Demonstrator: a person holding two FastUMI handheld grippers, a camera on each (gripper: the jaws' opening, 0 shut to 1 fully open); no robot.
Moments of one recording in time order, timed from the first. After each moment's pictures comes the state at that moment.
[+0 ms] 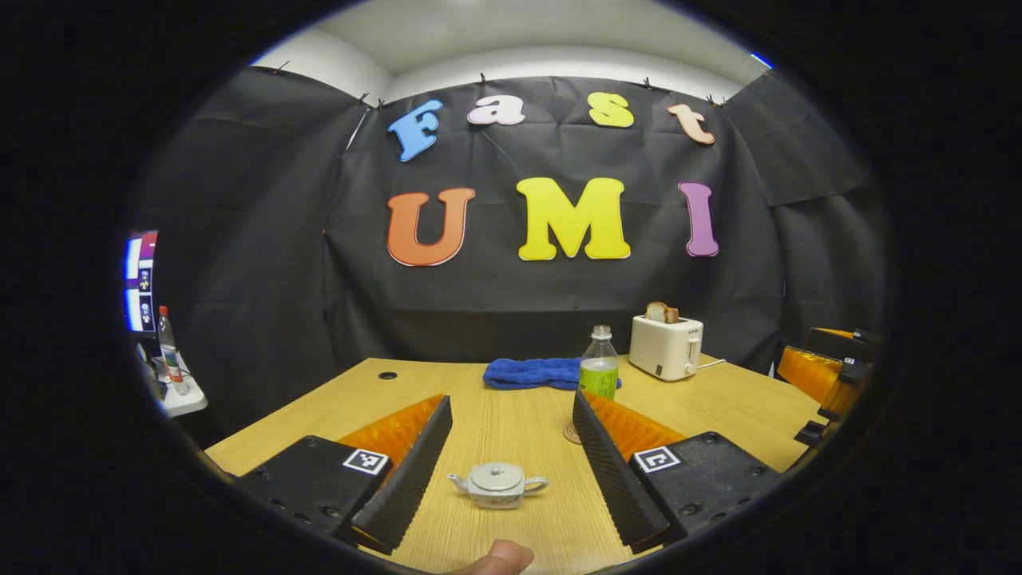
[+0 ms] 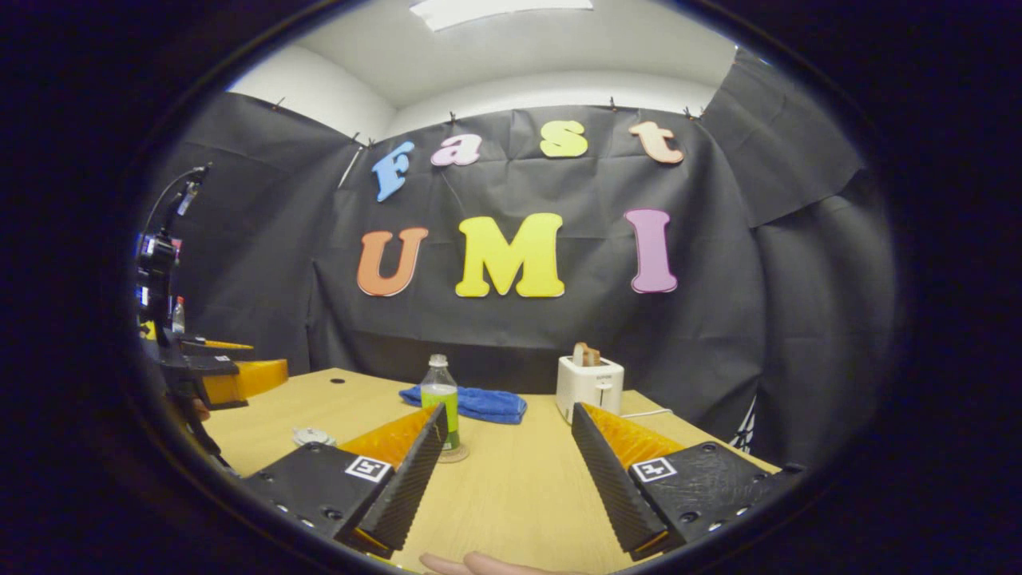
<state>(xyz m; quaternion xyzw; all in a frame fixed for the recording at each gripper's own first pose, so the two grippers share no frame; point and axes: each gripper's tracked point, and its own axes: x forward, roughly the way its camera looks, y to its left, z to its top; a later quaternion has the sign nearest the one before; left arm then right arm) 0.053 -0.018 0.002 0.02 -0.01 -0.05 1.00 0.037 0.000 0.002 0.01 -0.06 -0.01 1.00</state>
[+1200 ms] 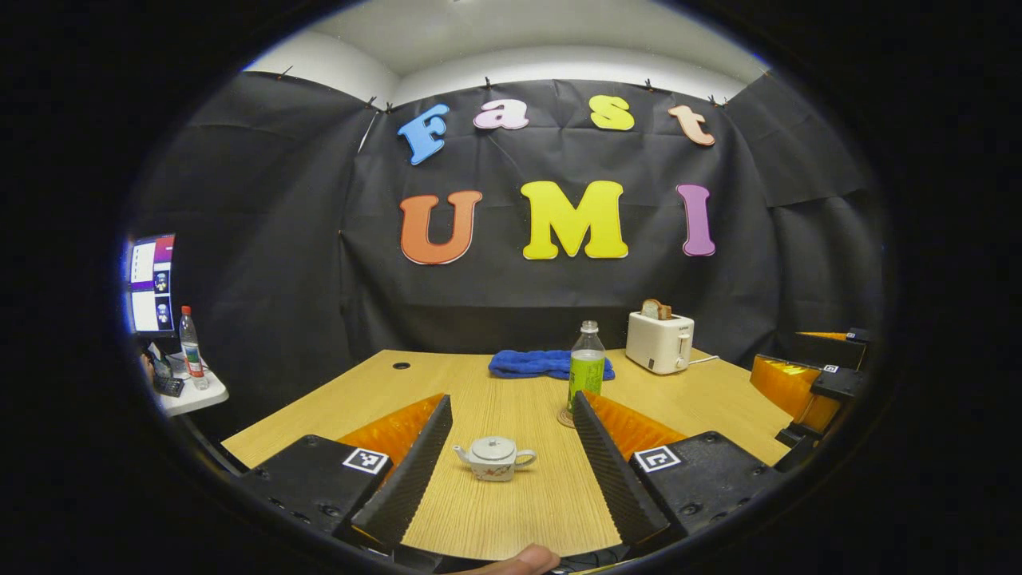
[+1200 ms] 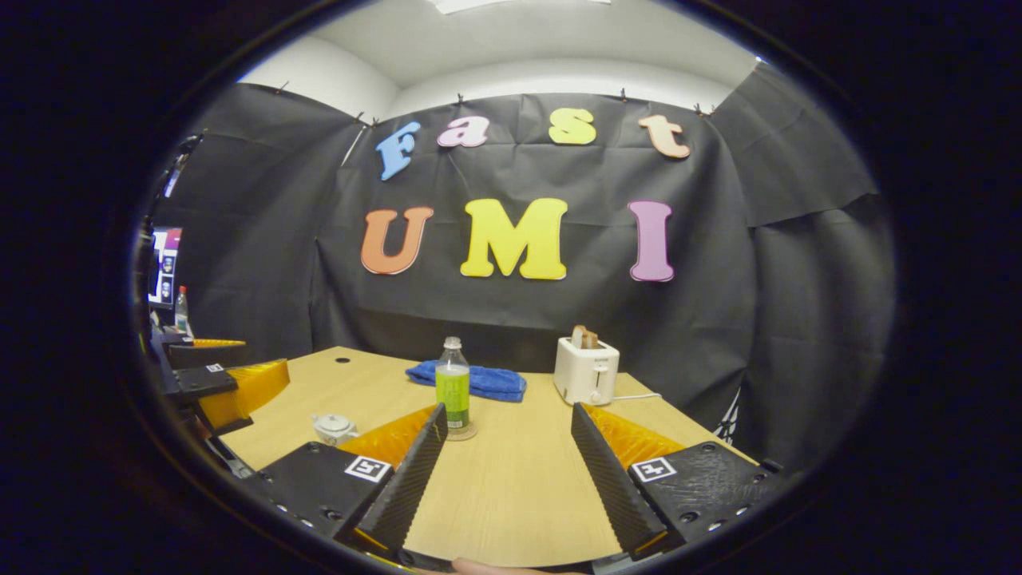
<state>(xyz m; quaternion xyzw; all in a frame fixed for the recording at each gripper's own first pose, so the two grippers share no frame) 0.008 -0.027 0.003 0.02 -0.01 -0.04 1.00 0.000 0.026 0.004 0.00 -0.01 -0.02 1.00</state>
